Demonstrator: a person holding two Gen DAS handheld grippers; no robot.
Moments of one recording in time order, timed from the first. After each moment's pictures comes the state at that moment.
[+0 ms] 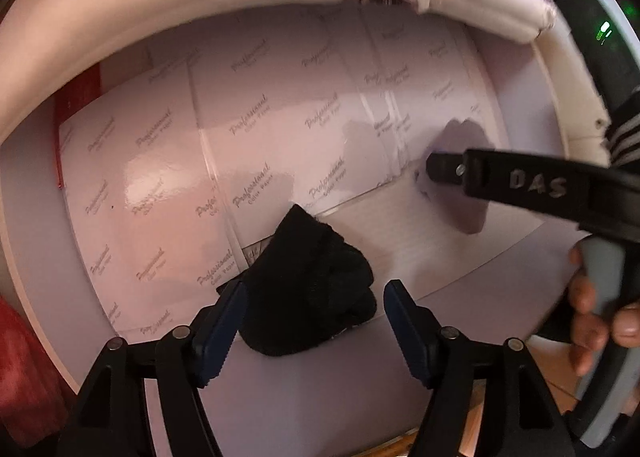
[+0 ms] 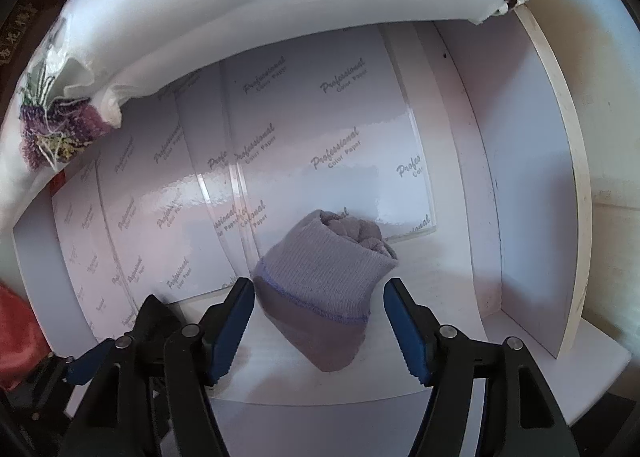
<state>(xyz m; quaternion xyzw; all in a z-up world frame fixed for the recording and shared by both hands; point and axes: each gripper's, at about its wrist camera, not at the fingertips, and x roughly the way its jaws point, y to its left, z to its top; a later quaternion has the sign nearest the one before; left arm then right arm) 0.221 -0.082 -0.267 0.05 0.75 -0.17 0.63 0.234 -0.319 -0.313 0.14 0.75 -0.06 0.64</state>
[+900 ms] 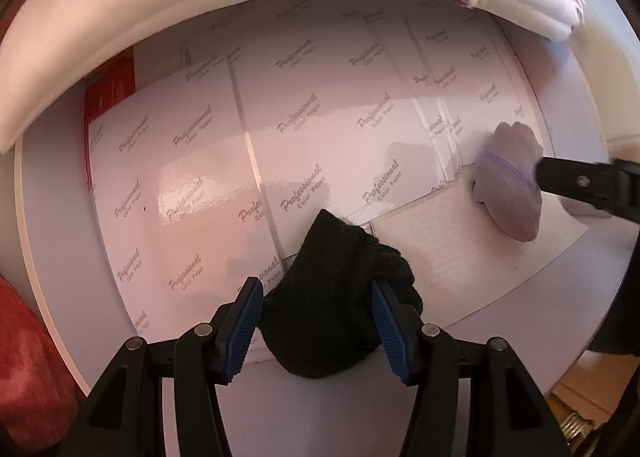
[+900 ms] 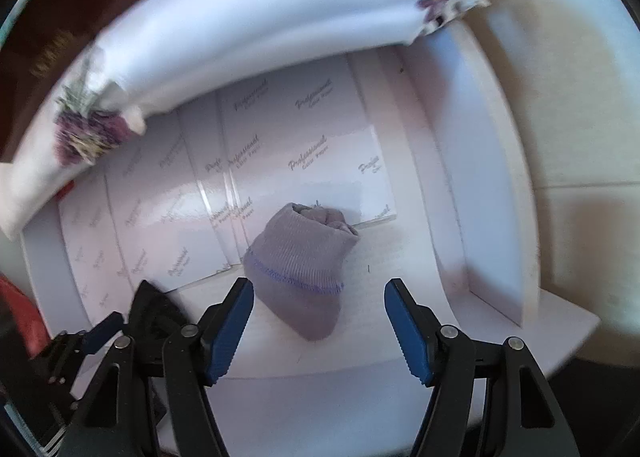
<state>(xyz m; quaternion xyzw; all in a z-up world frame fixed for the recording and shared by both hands) 0.220 -0.086 -0.279 0.07 0.73 -0.12 0.67 0.207 -0.315 -0.265 0.14 0.73 -0.09 0.66</state>
